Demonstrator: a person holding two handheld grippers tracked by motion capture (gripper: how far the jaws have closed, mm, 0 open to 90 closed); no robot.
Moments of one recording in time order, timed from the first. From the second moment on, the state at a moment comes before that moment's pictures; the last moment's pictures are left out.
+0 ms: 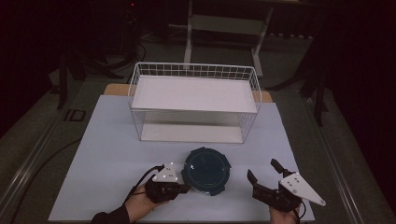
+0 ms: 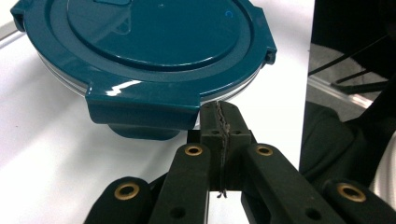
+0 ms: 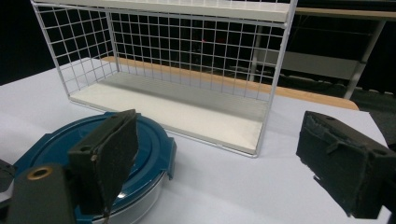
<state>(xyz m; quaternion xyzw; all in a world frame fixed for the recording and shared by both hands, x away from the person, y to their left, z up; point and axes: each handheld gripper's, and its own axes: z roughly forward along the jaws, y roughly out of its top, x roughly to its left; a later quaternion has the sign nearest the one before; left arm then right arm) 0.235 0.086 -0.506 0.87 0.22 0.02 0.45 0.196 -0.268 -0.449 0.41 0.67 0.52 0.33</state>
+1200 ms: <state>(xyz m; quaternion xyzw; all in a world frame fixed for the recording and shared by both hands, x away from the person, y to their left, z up) 0.258 0.122 -0.499 0.84 0.29 0.07 0.45 0.198 -0.265 -0.451 0.40 0.68 0.52 0.32</state>
